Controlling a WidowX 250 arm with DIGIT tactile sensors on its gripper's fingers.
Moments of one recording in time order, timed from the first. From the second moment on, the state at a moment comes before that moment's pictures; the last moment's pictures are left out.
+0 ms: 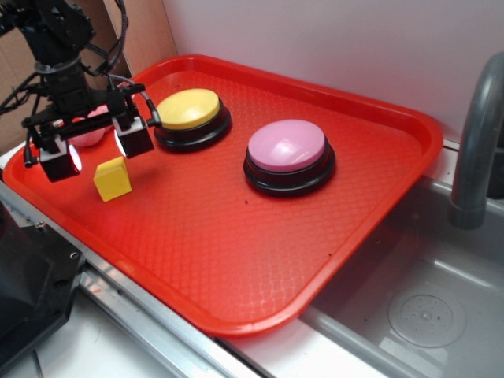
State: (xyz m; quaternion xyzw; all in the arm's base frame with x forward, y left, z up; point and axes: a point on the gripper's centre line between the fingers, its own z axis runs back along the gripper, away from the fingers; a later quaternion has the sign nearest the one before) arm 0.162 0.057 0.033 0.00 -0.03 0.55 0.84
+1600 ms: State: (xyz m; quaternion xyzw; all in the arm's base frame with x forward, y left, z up) arm 0.170 0.008 0.133 -0.04 -0.03 0.35 0.93
